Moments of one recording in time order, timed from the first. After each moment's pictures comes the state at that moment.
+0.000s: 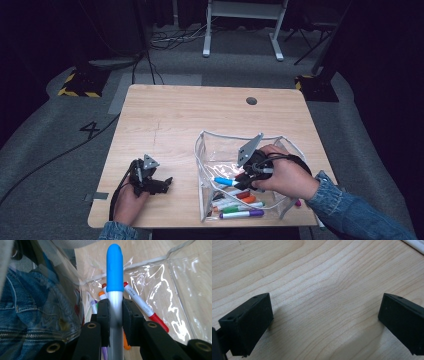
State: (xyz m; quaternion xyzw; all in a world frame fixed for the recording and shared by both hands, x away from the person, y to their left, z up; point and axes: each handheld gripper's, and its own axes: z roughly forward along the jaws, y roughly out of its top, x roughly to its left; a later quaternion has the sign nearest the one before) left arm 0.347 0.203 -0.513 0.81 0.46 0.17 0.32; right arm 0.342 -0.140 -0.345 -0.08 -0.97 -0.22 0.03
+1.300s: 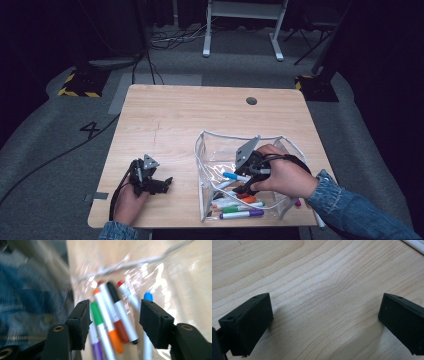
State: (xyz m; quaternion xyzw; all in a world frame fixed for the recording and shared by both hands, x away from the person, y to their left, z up) left arm 0.347 0.202 -0.513 0.81 0.46 0.17 0.32; right arm 0.347 -0.139 -0.351 -0.07 -0.97 -0.23 0.00
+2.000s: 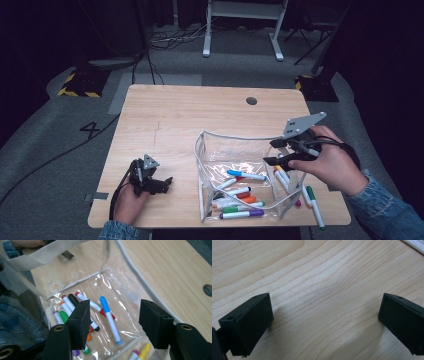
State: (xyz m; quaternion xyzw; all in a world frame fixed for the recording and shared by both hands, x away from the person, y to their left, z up) left arm 0.347 0.202 -0.513 0.81 0.46 0.17 0.32; right arm 0.352 -0.227 -0.283 -0.20 -0.92 -0.31 -0.11
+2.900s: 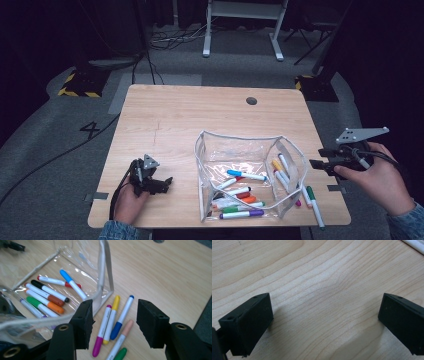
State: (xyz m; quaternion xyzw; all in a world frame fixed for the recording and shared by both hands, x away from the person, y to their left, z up) left arm 0.347 0.202 -0.513 0.81 0.46 0.17 0.32; right arm 0.332 -0.342 -0.307 -0.37 -0.87 -0.30 -0.15
